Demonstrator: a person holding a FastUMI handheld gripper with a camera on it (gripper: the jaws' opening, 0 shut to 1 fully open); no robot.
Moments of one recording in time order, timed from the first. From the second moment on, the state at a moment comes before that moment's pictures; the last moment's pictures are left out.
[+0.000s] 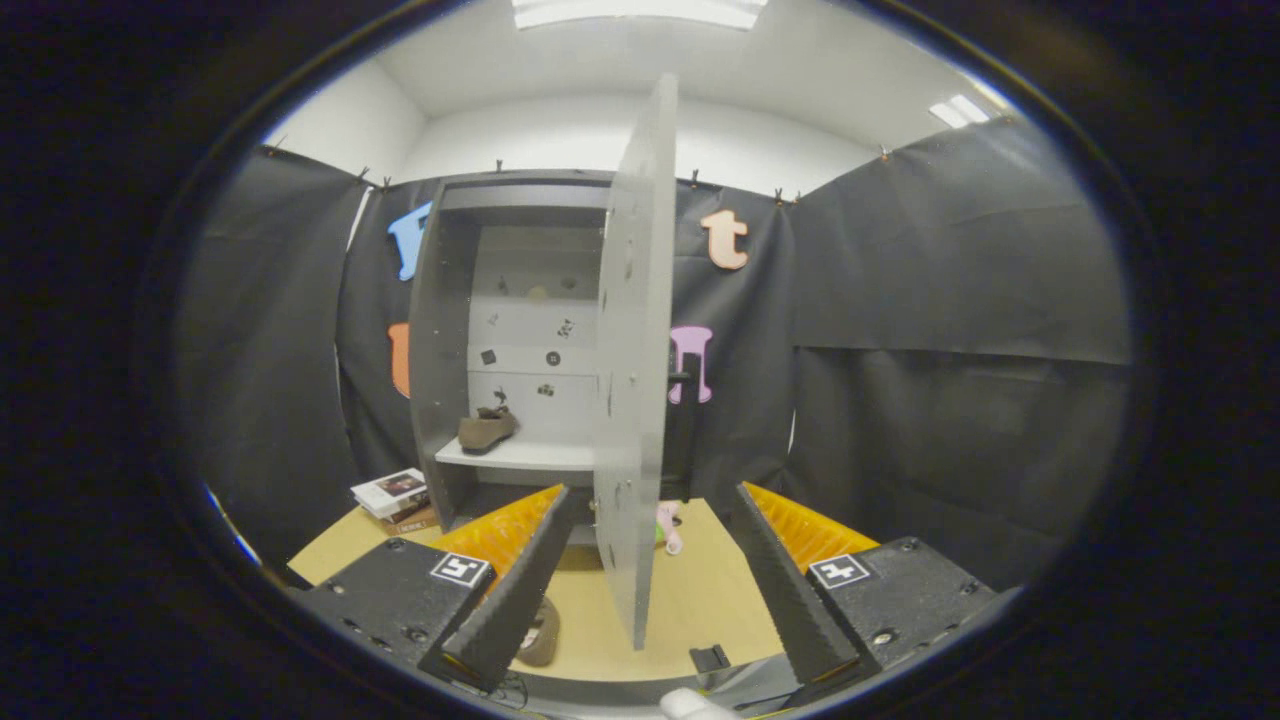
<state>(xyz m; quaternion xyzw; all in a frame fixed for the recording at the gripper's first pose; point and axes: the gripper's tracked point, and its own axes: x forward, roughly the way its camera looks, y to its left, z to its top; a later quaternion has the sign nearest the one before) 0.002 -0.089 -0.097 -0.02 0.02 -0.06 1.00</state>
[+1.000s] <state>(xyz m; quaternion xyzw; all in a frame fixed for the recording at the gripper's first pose) 0.140 0.102 -0.466 0.04 0.30 0.09 0.95</state>
